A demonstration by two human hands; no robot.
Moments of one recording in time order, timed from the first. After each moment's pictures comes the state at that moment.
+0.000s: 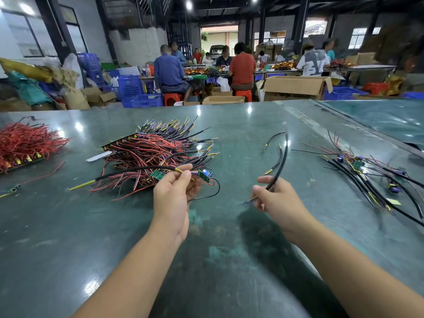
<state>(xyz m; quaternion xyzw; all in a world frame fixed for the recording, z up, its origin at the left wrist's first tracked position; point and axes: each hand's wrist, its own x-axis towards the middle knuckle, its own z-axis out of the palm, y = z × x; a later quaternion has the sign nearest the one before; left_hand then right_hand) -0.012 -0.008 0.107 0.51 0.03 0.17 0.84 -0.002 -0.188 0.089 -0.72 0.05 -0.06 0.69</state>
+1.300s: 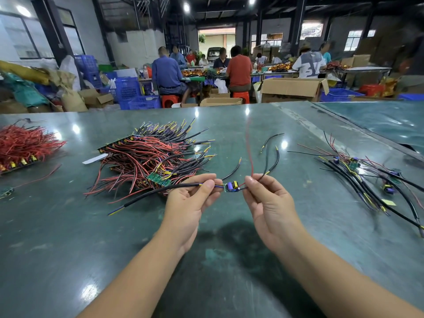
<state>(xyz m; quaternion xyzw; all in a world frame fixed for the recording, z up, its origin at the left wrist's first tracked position) -0.020 -0.024 0.095 0.54 -0.08 0.10 0.83 -0.019 -0.163 0.098 -0.37 0.03 -0.08 0.93</state>
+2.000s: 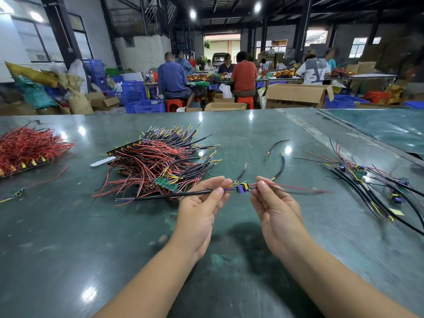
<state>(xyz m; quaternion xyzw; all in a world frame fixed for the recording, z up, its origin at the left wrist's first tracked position) -0.022 -0.036 0.094 0.48 -0.09 0.11 0.87 -0.019 -0.163 0.097 -0.39 0.03 -0.09 0.91</state>
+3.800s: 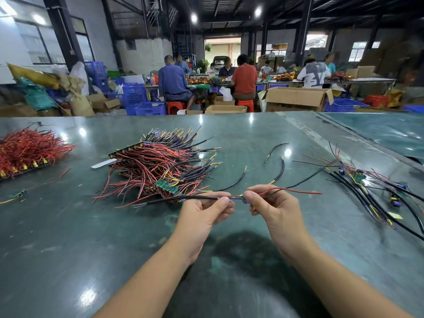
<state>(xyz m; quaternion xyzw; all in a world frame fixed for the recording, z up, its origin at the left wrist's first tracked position) -0.025 -0.024 0.091 0.61 -0.04 0.04 0.79 -0.018 -0.175 0.091 -0.61 -0.11 -0.14 0.77</state>
